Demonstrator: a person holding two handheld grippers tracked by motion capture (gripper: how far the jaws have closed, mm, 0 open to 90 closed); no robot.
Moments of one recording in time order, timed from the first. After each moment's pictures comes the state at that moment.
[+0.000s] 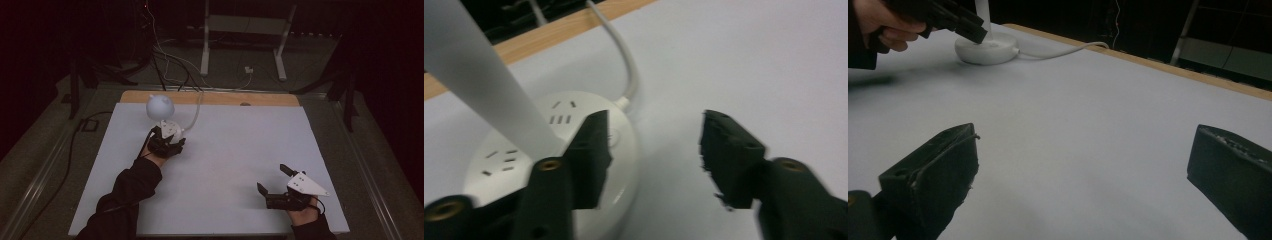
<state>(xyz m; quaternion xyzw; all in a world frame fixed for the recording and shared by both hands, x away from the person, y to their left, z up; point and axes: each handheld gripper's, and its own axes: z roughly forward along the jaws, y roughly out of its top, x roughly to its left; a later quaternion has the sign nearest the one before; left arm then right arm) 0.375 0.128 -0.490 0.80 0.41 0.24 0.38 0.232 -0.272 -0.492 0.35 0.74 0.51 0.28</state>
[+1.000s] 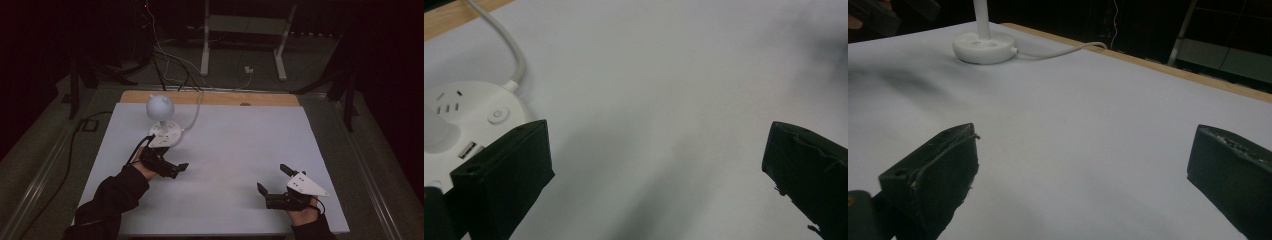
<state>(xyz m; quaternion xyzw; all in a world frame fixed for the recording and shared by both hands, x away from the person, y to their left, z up) 0.328 0.148 -0.464 0.85 0.31 0.11 0.42 0.232 -0.272 -0.492 0.35 0.74 0.50 0.28</state>
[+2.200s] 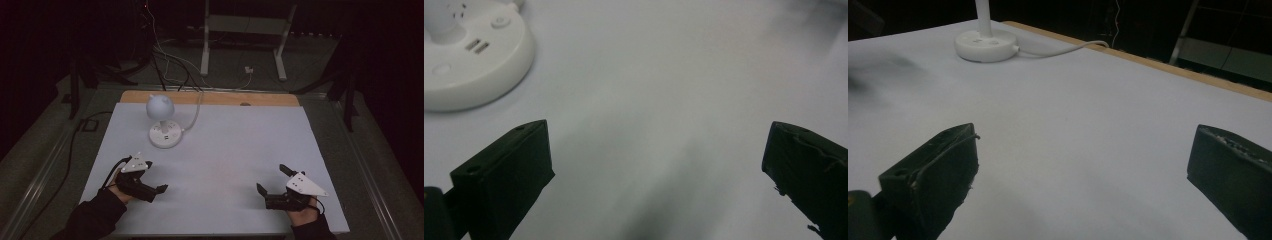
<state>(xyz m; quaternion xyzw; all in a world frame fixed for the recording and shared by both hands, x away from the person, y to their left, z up) 0.272 0.201 -0.489 0.85 0.32 0.11 0.41 0.232 -0.270 -0.492 0.35 0.74 0.50 0.28</state>
